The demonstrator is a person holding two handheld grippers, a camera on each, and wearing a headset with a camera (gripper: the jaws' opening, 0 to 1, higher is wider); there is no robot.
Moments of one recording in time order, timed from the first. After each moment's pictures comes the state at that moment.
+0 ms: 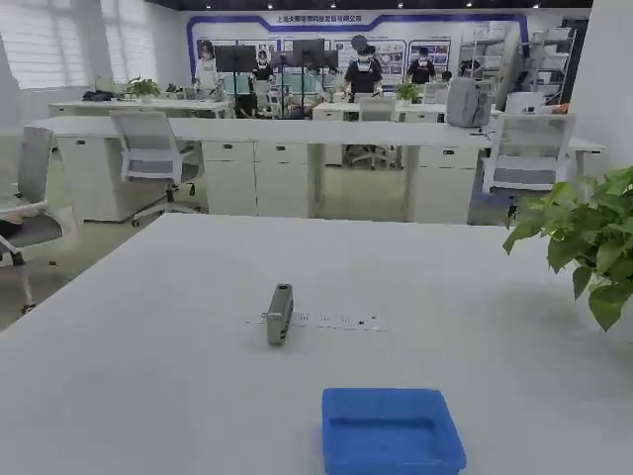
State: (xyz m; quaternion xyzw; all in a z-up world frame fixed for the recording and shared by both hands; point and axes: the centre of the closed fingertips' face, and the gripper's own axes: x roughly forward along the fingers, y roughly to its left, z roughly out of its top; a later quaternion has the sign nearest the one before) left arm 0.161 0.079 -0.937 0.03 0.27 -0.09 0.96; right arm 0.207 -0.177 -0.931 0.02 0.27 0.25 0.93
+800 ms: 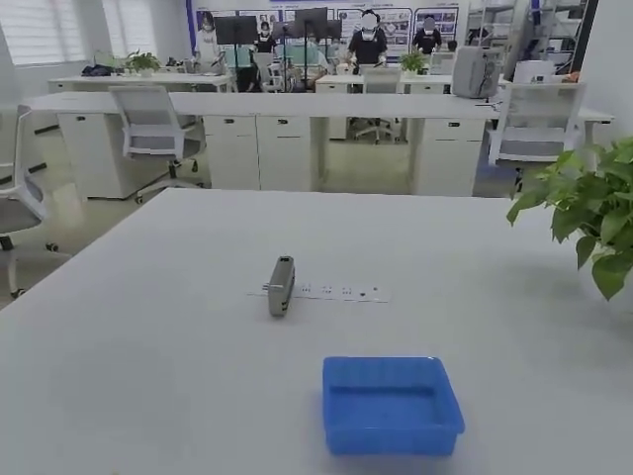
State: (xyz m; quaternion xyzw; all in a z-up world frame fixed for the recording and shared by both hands) left arm 0.169 0.070 -0.930 0.02 0.24 -0.11 0.96; right arm 0.212 -0.170 -0.937 0.01 0.28 0.26 0.92
